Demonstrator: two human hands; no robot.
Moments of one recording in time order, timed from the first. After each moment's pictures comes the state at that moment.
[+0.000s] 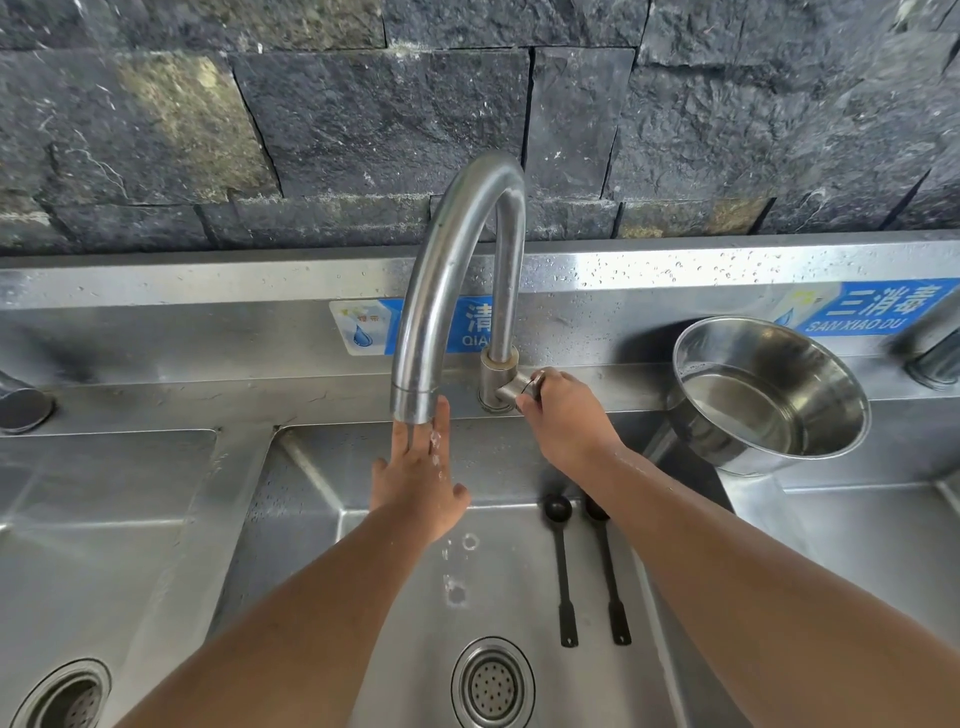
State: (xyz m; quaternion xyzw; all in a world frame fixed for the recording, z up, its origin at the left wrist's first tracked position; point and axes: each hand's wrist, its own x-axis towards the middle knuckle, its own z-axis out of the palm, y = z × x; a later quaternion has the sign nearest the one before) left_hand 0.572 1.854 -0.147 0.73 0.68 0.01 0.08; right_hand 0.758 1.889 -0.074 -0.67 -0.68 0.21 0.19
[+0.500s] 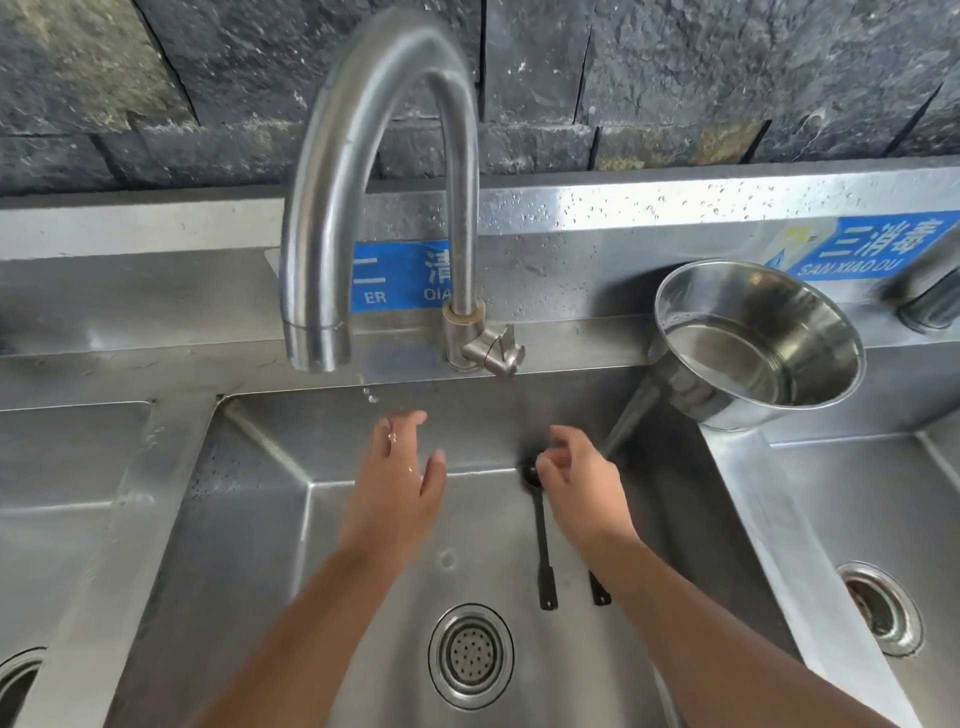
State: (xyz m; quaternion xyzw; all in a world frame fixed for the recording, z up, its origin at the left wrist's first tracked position) left_hand 0.589 1.809 -0.162 0.68 0.64 0.31 0.17; right_hand 0.798 1.803 -0.165 -0.72 -0.53 0.34 0.28
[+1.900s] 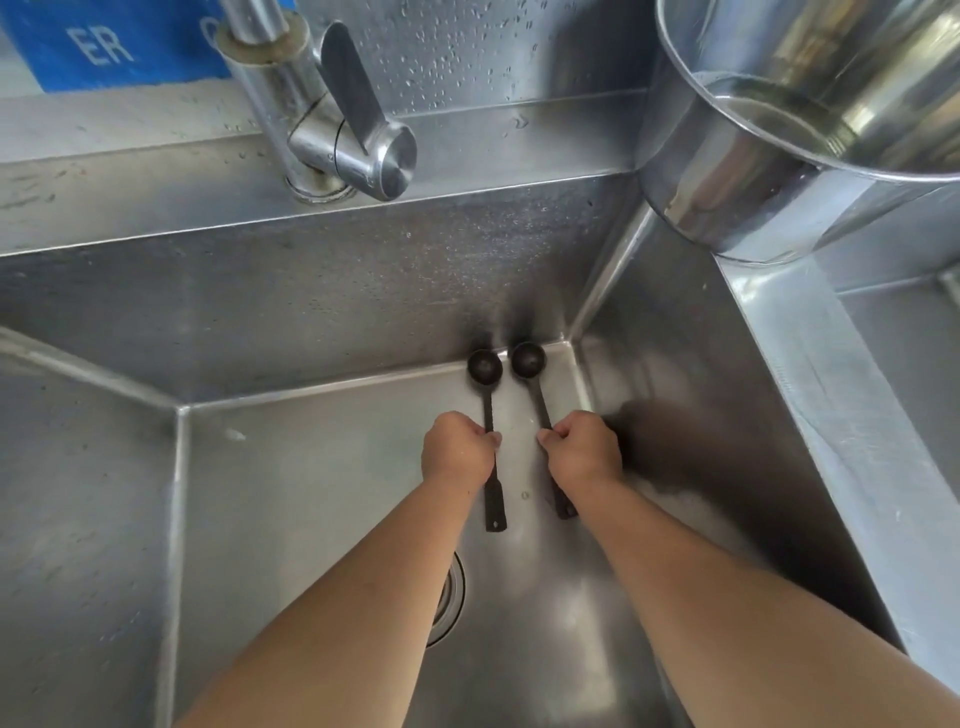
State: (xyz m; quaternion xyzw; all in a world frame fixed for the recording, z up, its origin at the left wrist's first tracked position) left_hand 0.726 1.820 -0.347 0.47 0.74 0.10 0.47; right_hand 0.862 1.793 -0.343 -0.85 -0.35 0.36 0.14
